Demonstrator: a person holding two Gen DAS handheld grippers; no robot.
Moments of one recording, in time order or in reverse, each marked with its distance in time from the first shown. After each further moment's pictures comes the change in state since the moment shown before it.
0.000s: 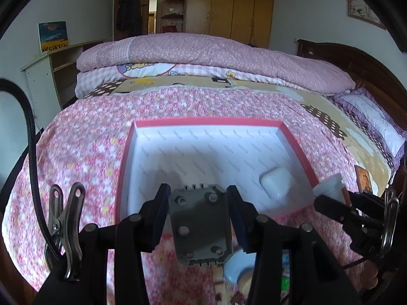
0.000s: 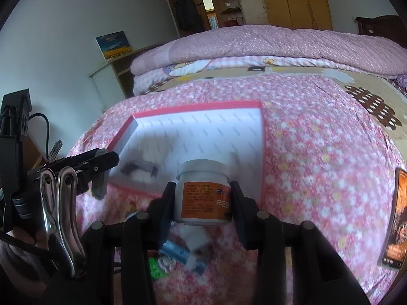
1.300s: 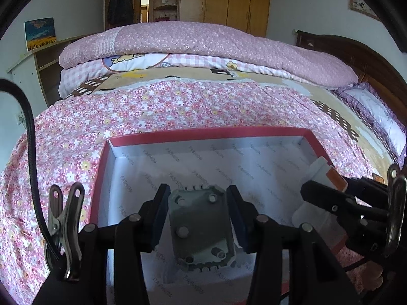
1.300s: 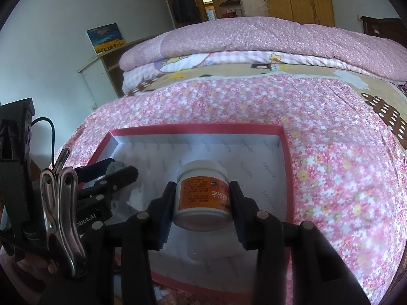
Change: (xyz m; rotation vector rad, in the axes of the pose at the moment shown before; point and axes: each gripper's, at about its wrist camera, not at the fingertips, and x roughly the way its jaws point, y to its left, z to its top) left arm 0.085 0.014 0.032 0.024 0.057 -0.025; right arm 0.080 0.000 0.055 -0.005 0.049 -0.027
